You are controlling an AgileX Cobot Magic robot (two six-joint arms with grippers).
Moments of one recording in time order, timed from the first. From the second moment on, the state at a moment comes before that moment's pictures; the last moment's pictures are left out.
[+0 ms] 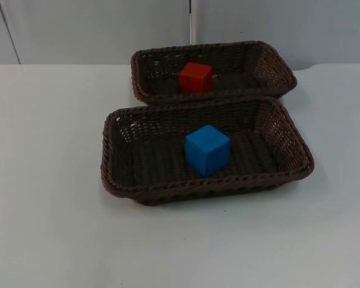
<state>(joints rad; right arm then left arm) 0.66 0.00 -0.65 -0.08 0.98 0.06 -0.29 0.00 -0.52 -0.09 1.05 0.09</state>
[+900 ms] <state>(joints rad) 0.66 0.00 -0.52 -0.04 1.08 0.03 -0.29 0.00 -0.50 -0.04 1.07 0.07</state>
